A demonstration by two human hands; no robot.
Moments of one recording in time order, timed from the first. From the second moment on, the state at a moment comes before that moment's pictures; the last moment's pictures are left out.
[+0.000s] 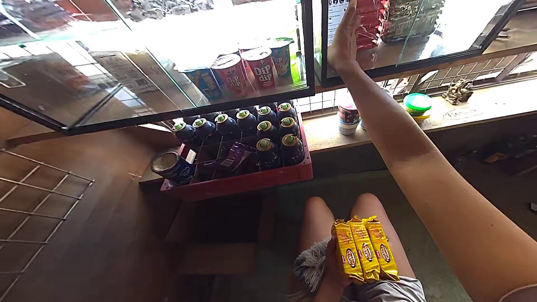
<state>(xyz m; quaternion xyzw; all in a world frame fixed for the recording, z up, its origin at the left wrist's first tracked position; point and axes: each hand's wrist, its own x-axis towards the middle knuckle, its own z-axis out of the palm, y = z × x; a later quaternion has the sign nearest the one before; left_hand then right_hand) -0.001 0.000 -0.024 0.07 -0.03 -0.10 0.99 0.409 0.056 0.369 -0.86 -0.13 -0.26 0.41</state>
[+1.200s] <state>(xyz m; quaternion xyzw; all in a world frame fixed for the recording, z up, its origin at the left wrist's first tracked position) 0.000 0.001 -0.023 0.07 -0.06 -0.11 0.99 0.402 0.051 0.369 -0.89 -0.07 -0.21 0.41</state>
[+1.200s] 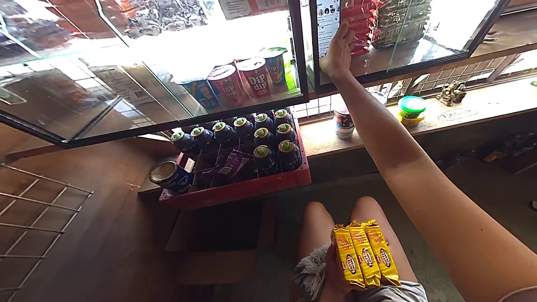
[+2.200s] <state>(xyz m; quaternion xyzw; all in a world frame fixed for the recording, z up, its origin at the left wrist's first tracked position) -0.001 0.000 -0.023 0.08 -0.05 -0.09 0.99 0.222 -0.173 0.193 -0.76 -0.31 0.05 0.57</state>
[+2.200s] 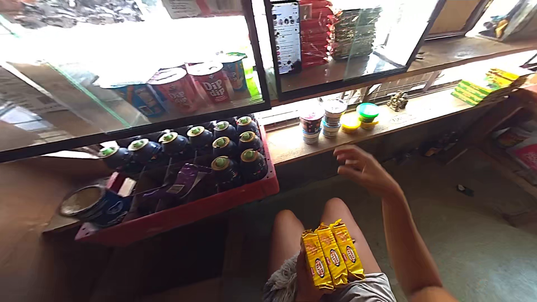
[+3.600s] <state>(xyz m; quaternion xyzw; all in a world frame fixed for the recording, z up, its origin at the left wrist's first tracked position) 0.006 -0.033 0.138 0.55 0.13 -0.06 0.82 0.062 -0.196 0.104 -0.59 -0.26 0.32 0.69</state>
